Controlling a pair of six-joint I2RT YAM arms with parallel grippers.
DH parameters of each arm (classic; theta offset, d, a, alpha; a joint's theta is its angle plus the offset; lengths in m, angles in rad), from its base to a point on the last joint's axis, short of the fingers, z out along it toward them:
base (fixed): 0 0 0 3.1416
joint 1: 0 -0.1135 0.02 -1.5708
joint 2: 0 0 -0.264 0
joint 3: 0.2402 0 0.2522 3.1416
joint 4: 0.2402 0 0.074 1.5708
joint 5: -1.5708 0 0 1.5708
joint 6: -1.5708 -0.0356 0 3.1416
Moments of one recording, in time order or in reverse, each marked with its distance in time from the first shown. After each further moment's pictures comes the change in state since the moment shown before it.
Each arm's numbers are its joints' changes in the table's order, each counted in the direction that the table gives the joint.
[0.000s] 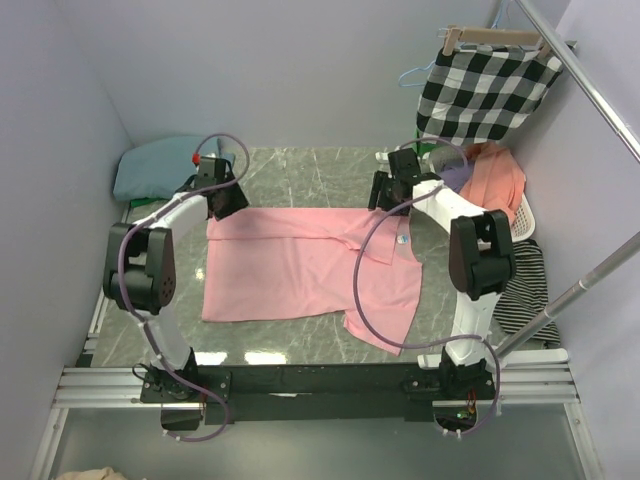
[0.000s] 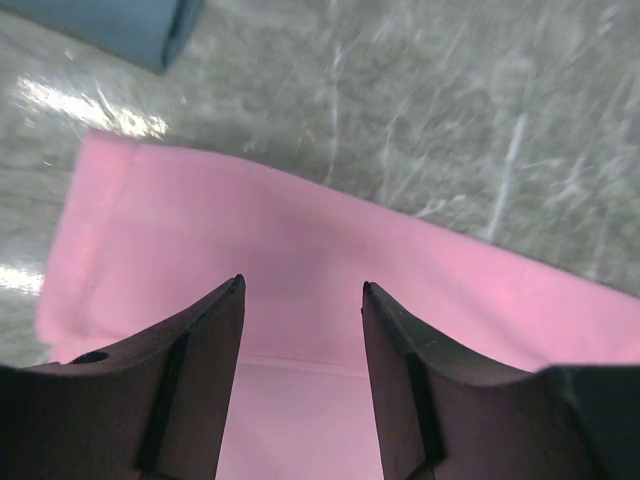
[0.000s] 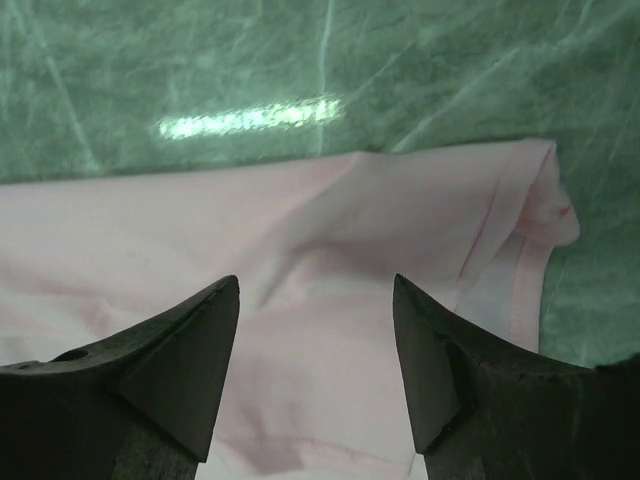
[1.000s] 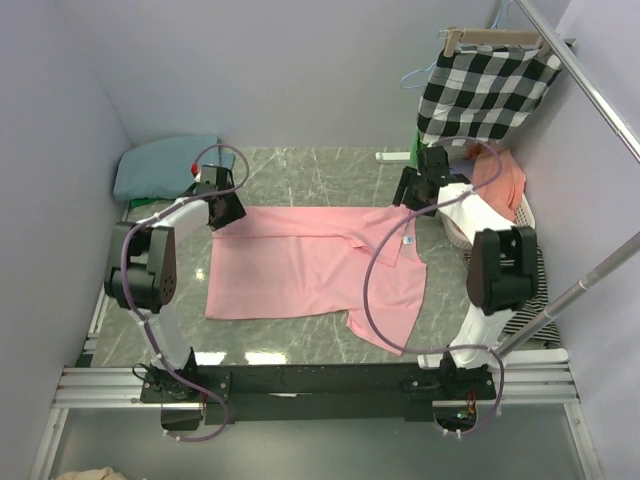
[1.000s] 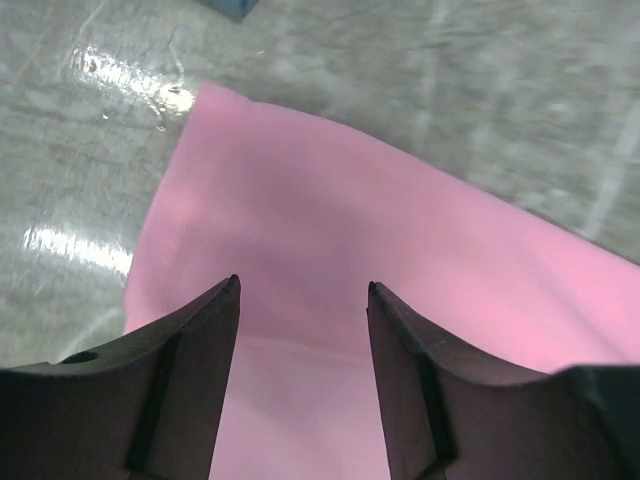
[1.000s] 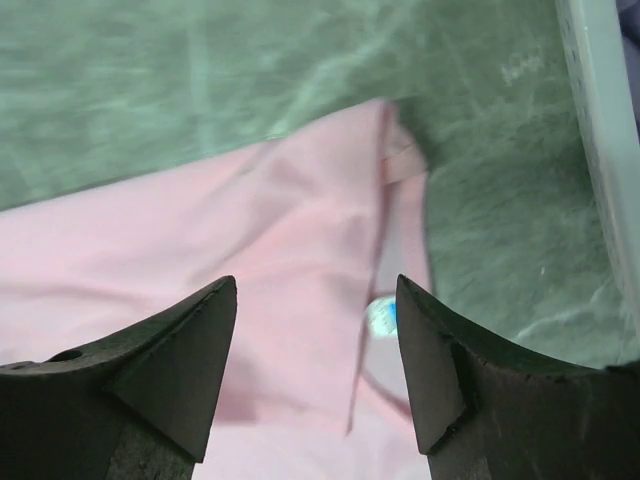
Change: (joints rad) left arm 0.006 -0.068 -0.051 0.000 0.078 -0.002; right arm 0.120 0.095 -0.064 0.035 -0.069 -0.008
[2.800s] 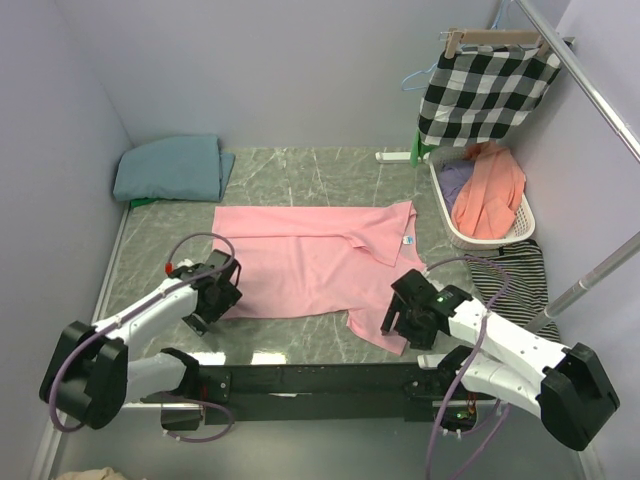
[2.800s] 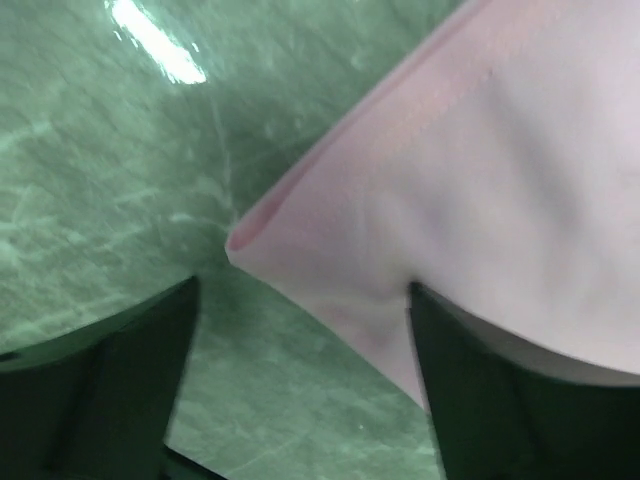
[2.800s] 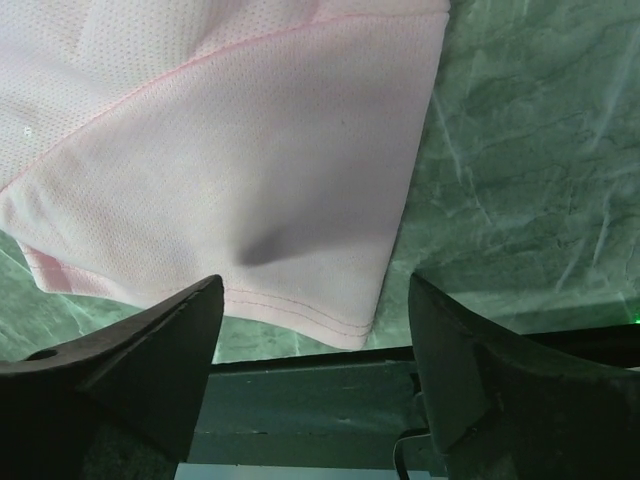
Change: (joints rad) left arm 0.291 0.691 -0.653 0.521 0.216 0.682; right arm -0.525 0.867 -0.923 0.319 0.005 -0.650
